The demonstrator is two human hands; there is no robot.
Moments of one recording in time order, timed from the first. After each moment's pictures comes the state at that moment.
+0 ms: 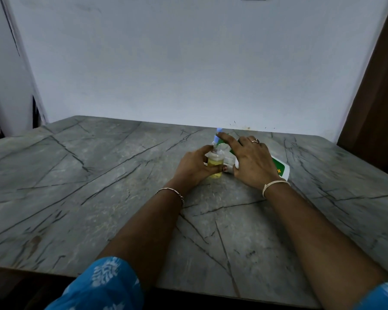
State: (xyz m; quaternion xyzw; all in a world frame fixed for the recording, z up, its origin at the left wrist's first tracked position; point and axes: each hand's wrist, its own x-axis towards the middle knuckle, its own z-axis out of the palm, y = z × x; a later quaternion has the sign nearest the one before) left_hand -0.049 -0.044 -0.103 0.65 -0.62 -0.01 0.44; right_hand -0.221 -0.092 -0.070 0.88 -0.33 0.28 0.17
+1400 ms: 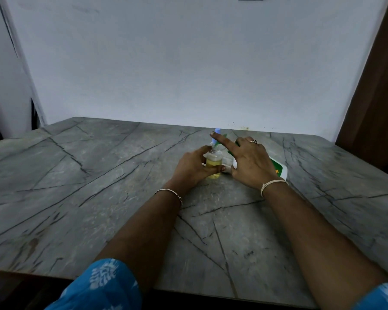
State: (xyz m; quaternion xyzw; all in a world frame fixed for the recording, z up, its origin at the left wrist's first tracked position) left_hand -0.049 -0.046 -0.105 0.66 -0.61 -0.01 0.43; right_hand -0.221 -0.096 -0.070 0.89 -0.32 0.28 0.16
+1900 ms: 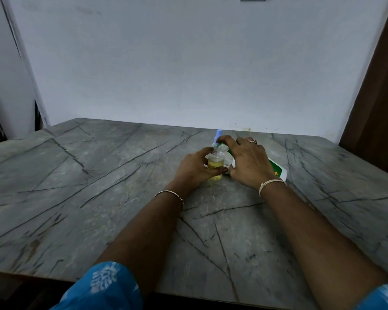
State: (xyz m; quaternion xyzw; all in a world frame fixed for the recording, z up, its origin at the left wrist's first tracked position) left_hand -0.049 -0.047 -0.104 0.65 -0.61 0.00 0.44; right_hand -0.212 -0.094 -0.069 0.88 -0.33 0.31 0.13
